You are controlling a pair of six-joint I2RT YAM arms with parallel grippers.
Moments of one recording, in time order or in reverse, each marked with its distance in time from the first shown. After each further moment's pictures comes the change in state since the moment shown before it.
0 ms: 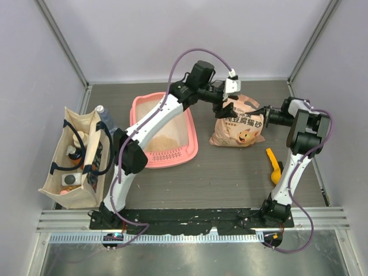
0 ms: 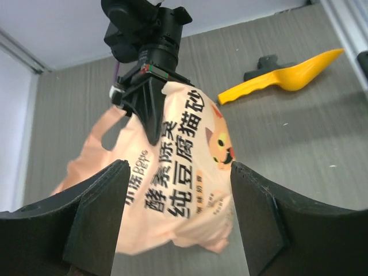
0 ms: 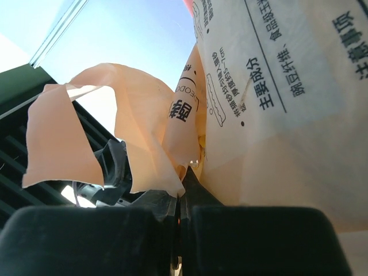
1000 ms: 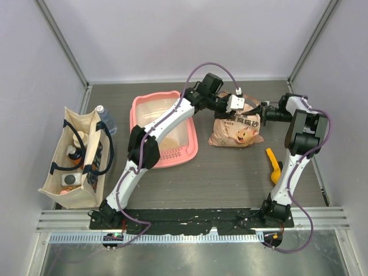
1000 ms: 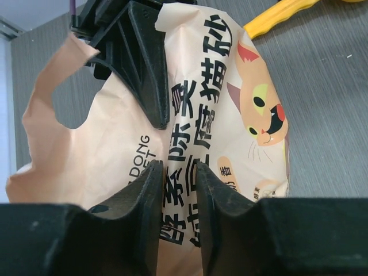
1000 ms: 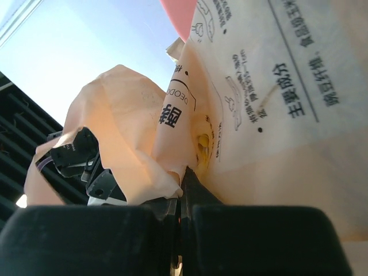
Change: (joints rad) left arm -0.032 0.267 0.175 -0.125 -0.066 0.321; right arm 0.042 -0.029 0.024 0.039 0.084 0.002
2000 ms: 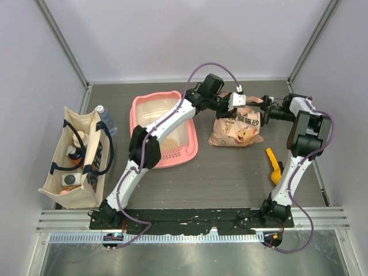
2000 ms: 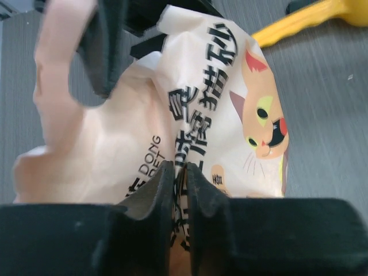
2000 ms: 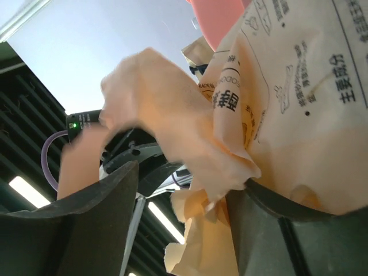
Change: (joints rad) left arm -0.003 0.018 0.000 0.044 -0.023 -0.107; right arm -0.030 -0.027 0.002 0.126 -0.066 0.035
